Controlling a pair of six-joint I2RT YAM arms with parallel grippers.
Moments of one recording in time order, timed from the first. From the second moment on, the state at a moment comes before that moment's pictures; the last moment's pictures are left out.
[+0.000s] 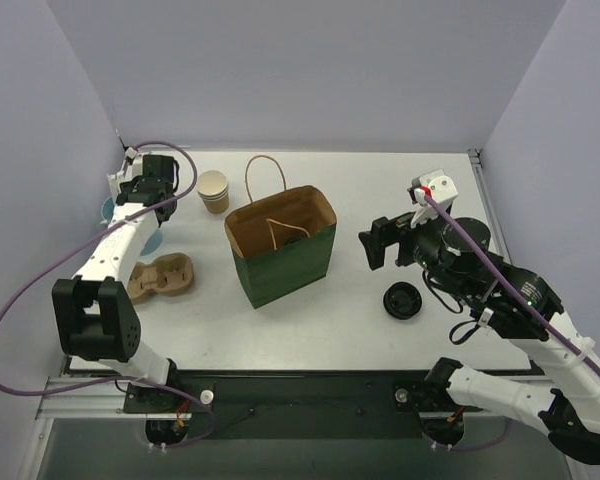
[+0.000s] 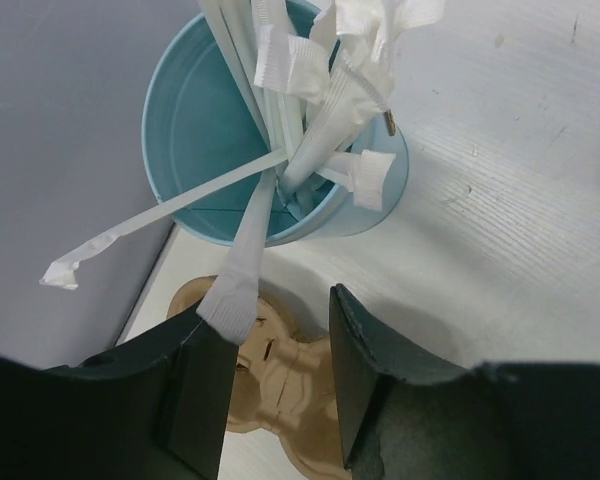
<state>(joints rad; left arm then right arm) -0.06 1.55 1.32 -0.65 -0.68 -0.23 0.85 0.89 1.31 -0.69 0.38 0.12</state>
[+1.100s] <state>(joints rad) -0.07 1.52 1.47 -0.71 -0.86 -0.09 0.85 0.89 1.30 -0.74 0.39 0.06</state>
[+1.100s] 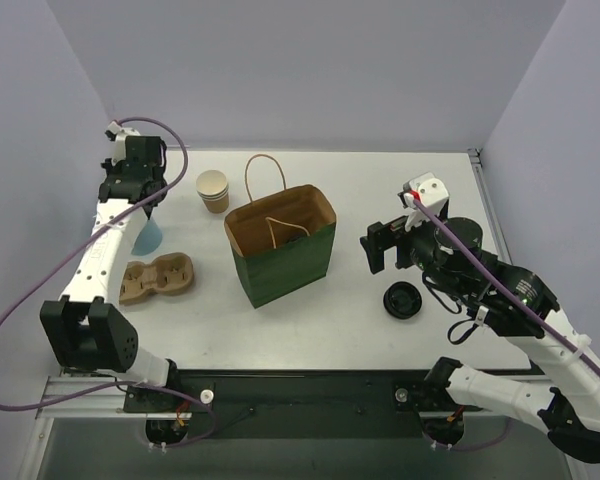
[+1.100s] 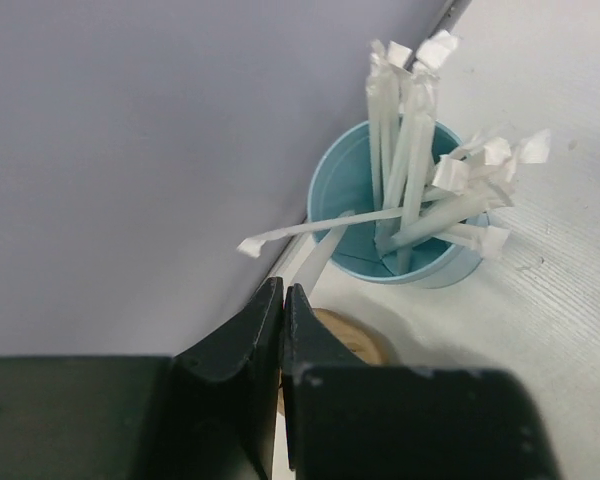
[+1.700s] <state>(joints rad) -0.12 1.22 2.02 -1.04 -0.54 -0.11 0.85 0.91 1.39 -0.75 0.35 0.02</state>
